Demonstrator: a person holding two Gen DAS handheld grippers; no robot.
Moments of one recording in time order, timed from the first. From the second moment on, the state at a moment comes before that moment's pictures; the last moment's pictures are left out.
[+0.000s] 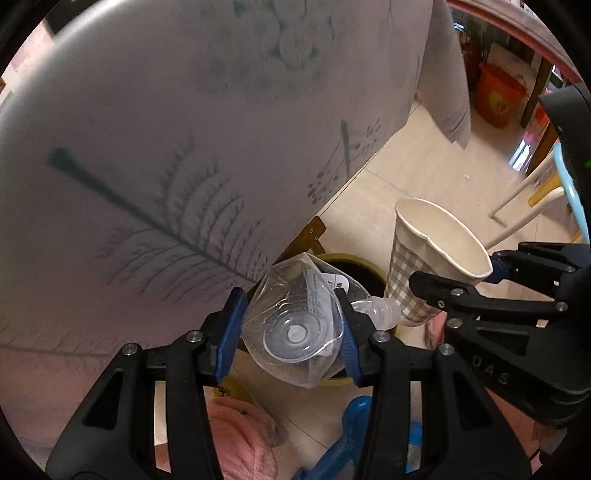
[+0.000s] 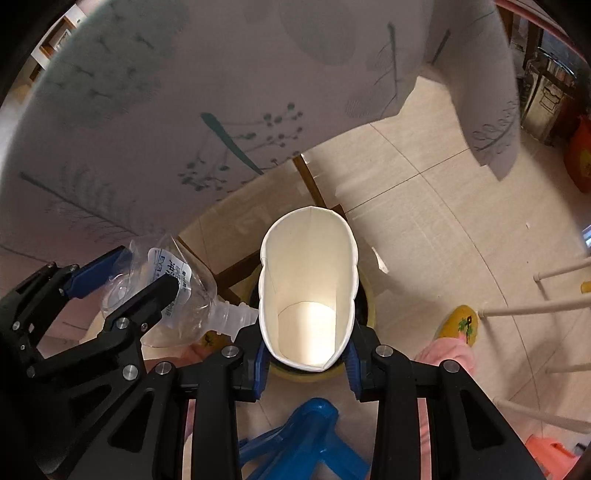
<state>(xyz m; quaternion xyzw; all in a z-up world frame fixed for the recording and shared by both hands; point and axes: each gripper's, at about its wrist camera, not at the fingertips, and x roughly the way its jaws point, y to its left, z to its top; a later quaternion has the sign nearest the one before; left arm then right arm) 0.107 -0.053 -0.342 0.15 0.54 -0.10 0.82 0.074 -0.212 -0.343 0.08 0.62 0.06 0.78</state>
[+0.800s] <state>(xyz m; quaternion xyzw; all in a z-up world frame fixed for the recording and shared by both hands) 0.103 -0.064 -0.347 0.20 0.52 -0.10 0.83 0.113 -0.203 -0.378 0.08 0.63 0.06 0.77</state>
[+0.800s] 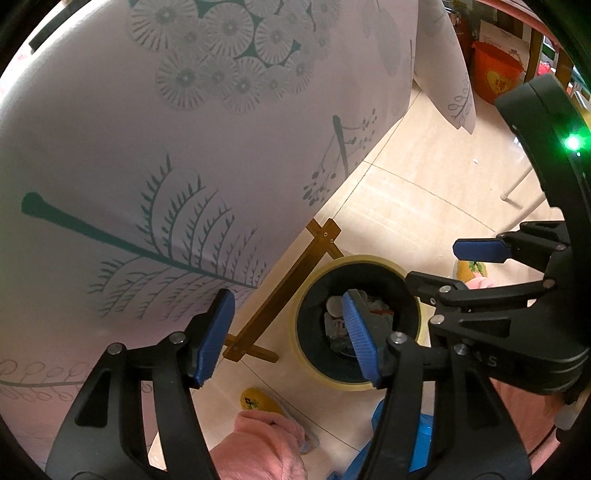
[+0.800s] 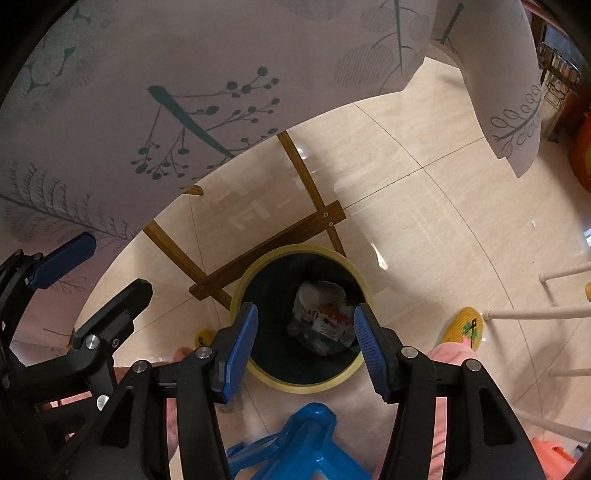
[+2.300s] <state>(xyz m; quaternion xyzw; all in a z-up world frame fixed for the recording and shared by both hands) 0.131 0.058 -0.089 0.05 0.43 -0.04 0.90 0.122 -0.161 -0.086 0.01 0.48 0.10 0.87</state>
